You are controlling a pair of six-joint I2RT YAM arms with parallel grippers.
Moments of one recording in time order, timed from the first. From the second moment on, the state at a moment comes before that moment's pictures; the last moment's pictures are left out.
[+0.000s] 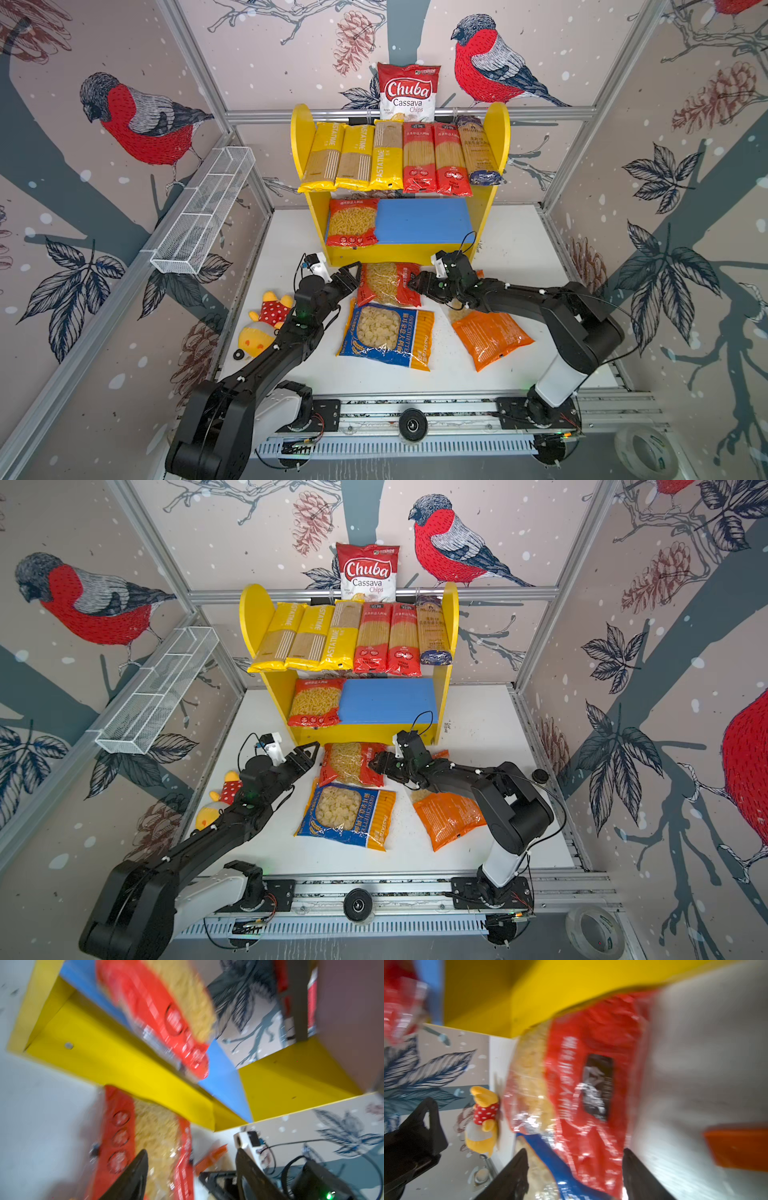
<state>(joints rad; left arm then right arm) -0.29 1.08 0.37 0.44 0.18 -0.91 0.65 1.72 0.85 0.14 -0.38 0.85</state>
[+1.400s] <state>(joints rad) -0.38 1.00 0.41 0.32 0.23 -0.70 0.76 1.41 1.18 -0.40 -0.01 0.07</state>
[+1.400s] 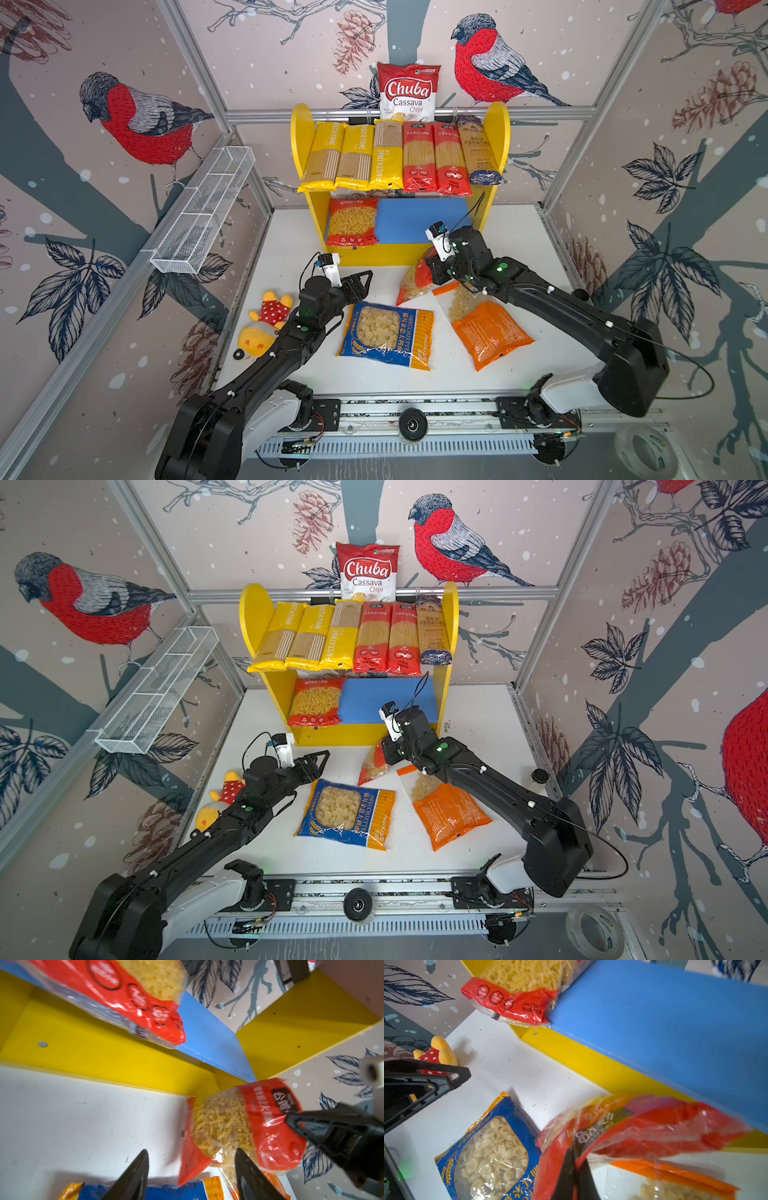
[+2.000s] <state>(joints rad) -0.46 0.88 0.35 0.31 -0.01 -0.60 0.93 1.34 1.21 -0.28 -0.02 -0.44</state>
